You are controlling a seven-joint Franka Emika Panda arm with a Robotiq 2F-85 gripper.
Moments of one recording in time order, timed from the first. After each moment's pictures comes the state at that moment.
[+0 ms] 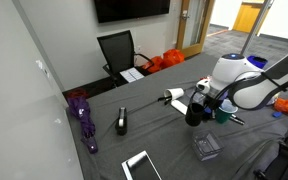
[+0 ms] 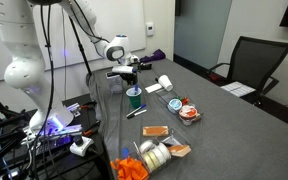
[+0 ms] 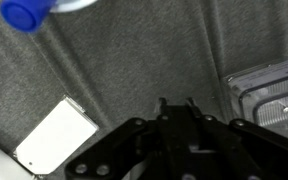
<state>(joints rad) -0.01 0.26 0.22 -2.44 -0.09 2.74 -0.61</state>
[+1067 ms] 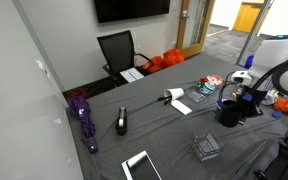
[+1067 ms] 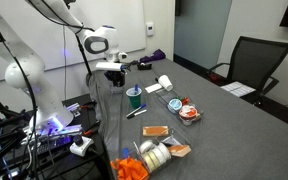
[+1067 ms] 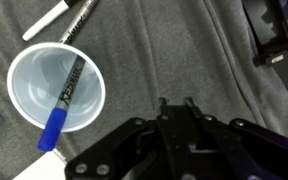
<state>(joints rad) 0.02 -0.19 0.07 -2.74 0.04 2.48 -0.95</state>
